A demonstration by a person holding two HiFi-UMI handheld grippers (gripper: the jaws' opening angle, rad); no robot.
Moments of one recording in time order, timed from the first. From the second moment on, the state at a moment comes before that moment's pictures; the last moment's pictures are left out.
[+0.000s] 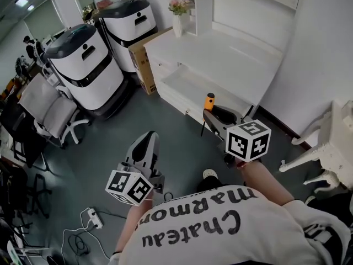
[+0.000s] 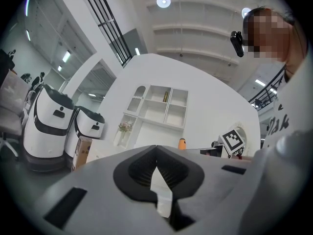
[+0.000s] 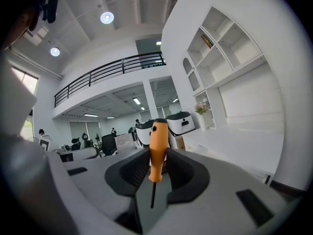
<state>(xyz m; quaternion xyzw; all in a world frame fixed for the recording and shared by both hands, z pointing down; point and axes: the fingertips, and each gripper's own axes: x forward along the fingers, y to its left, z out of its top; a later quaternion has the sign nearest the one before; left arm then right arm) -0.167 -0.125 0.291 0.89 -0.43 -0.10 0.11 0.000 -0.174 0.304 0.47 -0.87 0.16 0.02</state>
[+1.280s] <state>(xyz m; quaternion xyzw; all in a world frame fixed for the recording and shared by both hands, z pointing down) -0.156 -0.089 0.303 0.90 -0.41 -0.10 0.12 0.002 -0.126 0.329 0.48 -0.86 0.18 0.03</state>
